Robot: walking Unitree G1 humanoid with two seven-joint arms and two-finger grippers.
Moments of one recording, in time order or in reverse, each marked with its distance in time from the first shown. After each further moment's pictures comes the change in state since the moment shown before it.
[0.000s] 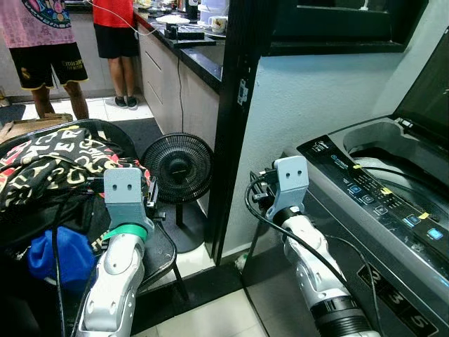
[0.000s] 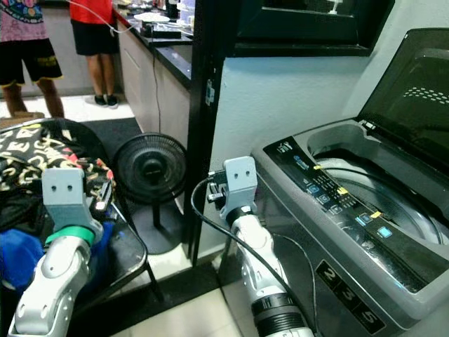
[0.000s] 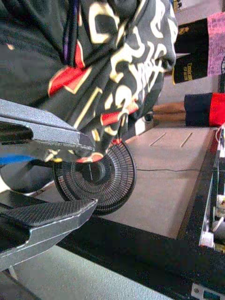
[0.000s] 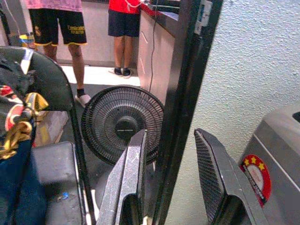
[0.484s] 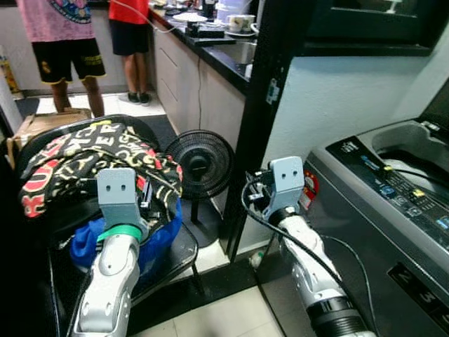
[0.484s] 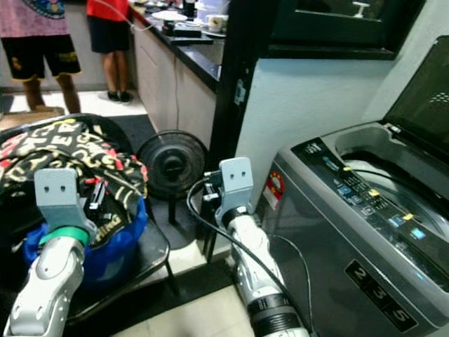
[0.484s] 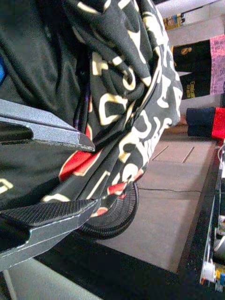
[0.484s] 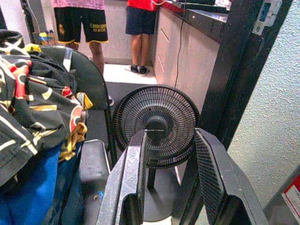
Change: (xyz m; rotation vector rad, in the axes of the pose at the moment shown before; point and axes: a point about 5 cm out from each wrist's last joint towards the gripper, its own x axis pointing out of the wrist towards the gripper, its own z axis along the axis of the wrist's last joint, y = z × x) left arm -0.001 0.004 0.000 0.002 -0.008 0.011; right arm 0.001 0.007 0.000 0.007 -0.002 0.025
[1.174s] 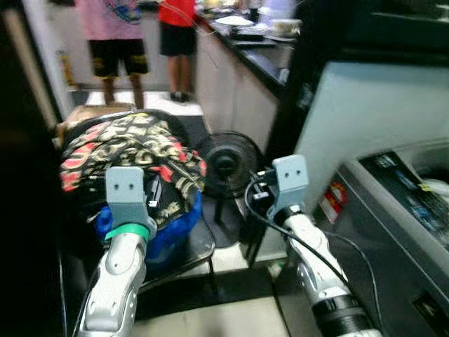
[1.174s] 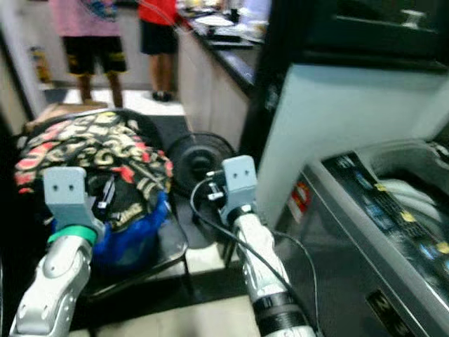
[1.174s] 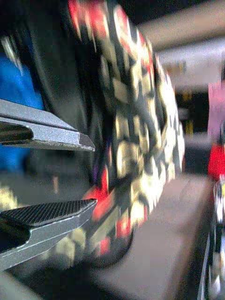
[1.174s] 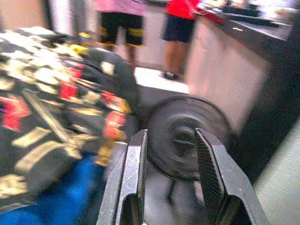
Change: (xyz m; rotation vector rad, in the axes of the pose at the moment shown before) left arm 0.000 0.001 0.000 -0.002 -0.001 0.003; right arm 0.002 0.005 0.003 -0.021 -0.015 0.024
